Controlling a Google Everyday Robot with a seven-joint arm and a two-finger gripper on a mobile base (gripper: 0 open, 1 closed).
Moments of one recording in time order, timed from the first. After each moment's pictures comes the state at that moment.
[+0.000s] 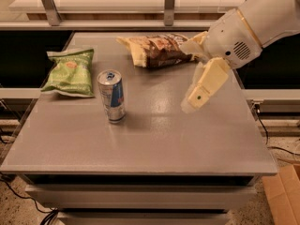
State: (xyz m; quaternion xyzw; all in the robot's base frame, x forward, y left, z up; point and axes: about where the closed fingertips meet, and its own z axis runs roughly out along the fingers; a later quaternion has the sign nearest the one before) arm 0.467 -0.067 0.959 -0.62 0.69 0.25 0.28
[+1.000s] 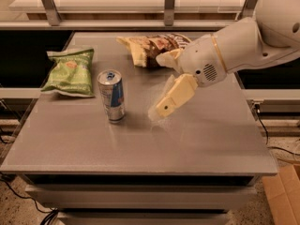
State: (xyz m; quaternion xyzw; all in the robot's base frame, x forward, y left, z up) arm 0.468 -0.006 0.937 -0.58 0.66 0.35 0.34
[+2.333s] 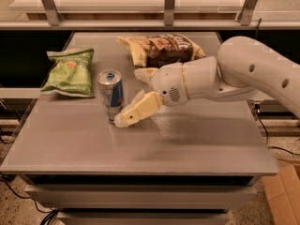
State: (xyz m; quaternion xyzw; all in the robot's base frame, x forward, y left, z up) arm 0.484 0.058 0.897 -0.51 0.64 0.42 0.40
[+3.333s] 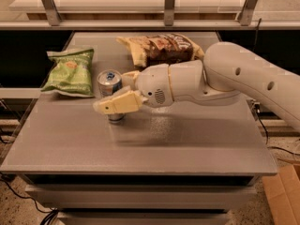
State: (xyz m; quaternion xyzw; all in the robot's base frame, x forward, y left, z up) arm 0.476 0.095 0.908 -0.50 0.61 0.45 0.42
